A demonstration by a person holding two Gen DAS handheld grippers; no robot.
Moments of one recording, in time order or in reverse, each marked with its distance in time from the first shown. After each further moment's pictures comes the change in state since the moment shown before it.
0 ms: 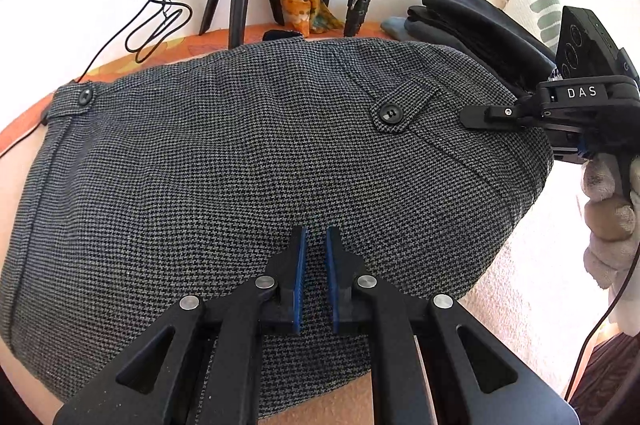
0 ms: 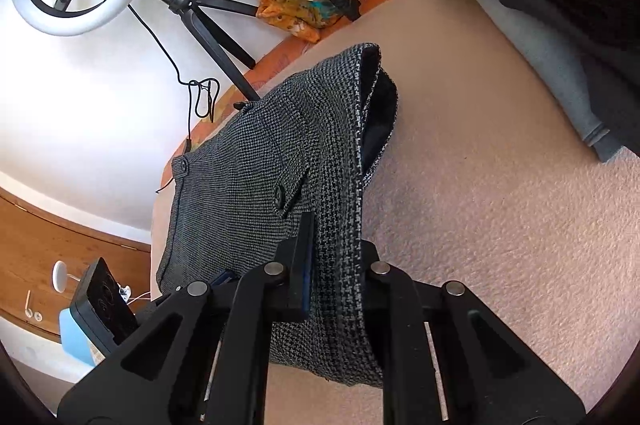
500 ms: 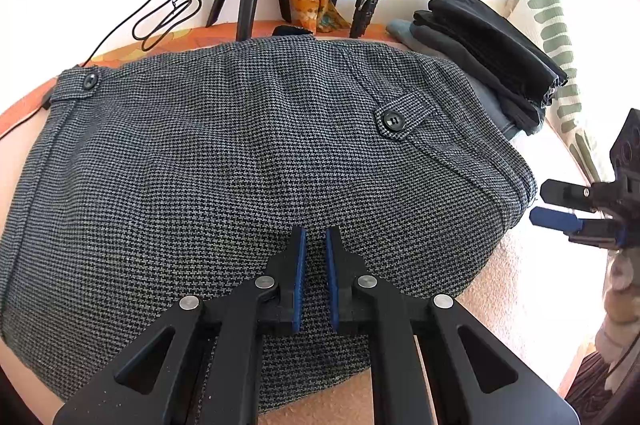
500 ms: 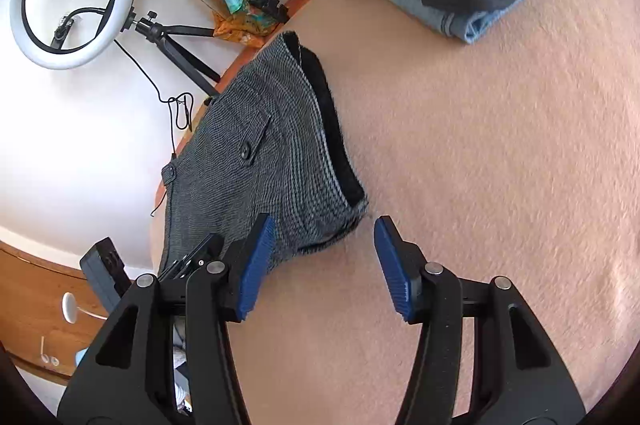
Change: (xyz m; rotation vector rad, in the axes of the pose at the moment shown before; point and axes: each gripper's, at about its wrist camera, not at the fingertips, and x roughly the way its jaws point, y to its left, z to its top) left arm -0.001 0.005 -0.003 -0.055 0.002 -0.021; right arm -0.052 -0.033 -0.079 0.234 -0.070 -0.002
